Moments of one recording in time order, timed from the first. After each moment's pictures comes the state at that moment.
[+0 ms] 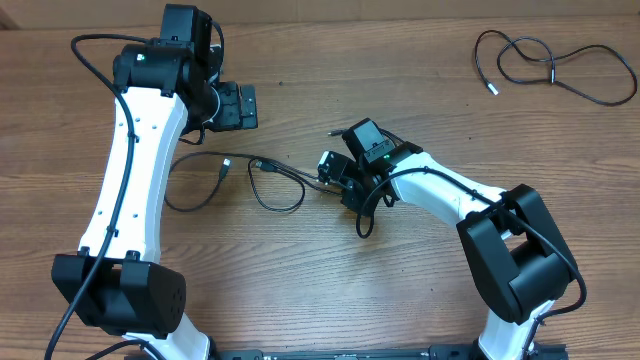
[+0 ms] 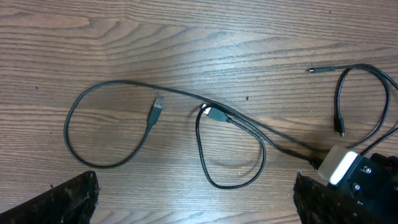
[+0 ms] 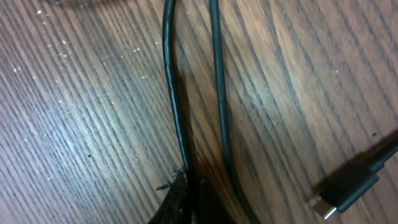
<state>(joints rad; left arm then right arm) -0.12 1.81 1.87 -1.31 0.04 -0.22 0.54 1.94 1.19 -0.56 -0.18 -0.56</state>
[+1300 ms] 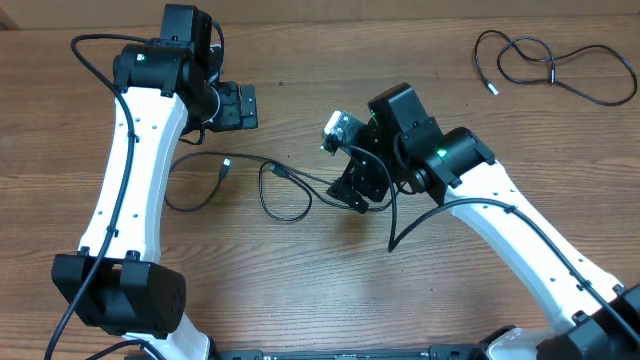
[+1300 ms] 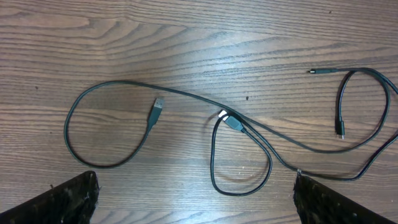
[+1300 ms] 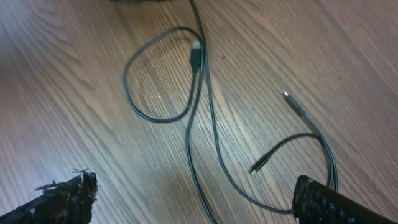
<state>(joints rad) -0.12 1.81 1.87 -1.31 0.04 -0.22 0.54 1.56 1.37 -0.83 -0.30 -0.45</state>
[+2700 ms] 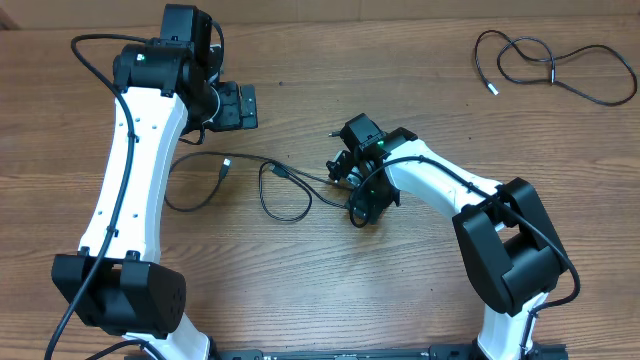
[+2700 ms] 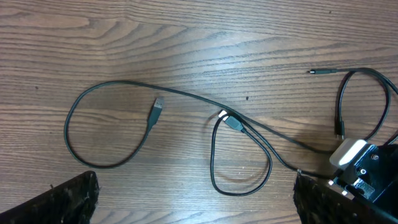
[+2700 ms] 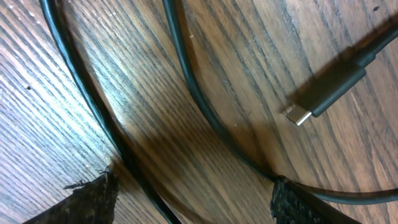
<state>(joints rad) -0.12 1.81 1.87 -1.31 0.04 -0.22 0.54 1.99 1.31 -0.84 -0.01 -0.45</state>
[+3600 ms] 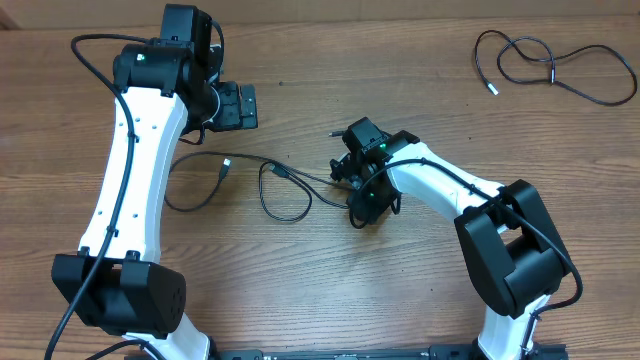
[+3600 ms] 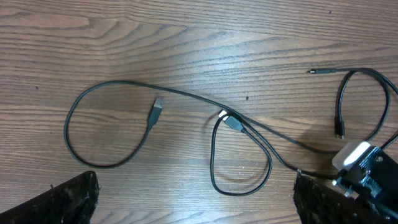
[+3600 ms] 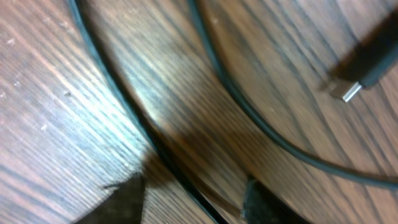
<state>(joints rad) -0.12 1.81 1.87 -1.31 0.04 -0.22 0.54 1.98 1.28 -0.84 -0.11 -0.31</state>
